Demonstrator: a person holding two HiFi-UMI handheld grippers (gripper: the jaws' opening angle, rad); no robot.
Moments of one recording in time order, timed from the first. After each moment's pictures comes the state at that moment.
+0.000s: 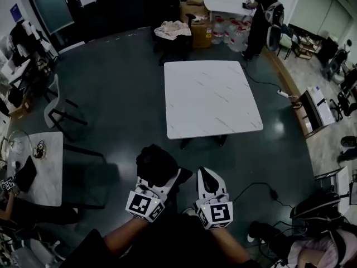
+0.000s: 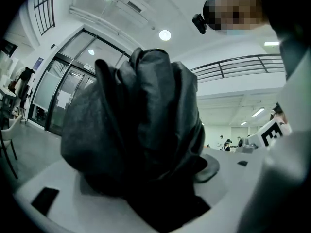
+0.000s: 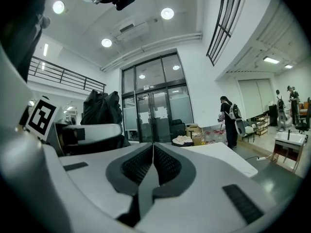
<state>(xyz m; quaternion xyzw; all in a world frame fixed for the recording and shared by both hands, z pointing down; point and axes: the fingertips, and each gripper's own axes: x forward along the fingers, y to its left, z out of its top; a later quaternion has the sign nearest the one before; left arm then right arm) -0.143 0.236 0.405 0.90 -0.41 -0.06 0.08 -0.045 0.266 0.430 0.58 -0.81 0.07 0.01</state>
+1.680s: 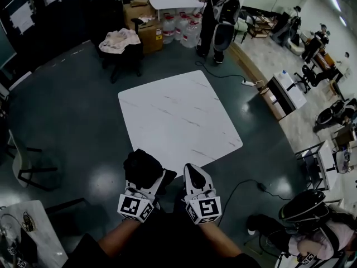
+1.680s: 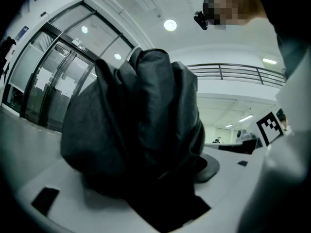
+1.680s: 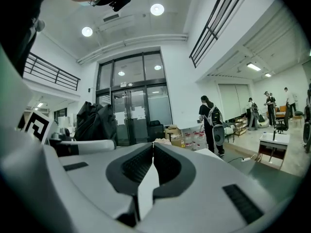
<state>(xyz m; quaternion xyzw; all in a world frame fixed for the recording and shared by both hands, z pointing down) -0.076 -0.060 0.438 0.94 -0.31 -0.04 0.13 0.026 -0.015 0.433 0.68 -0.73 0.08 0.01</state>
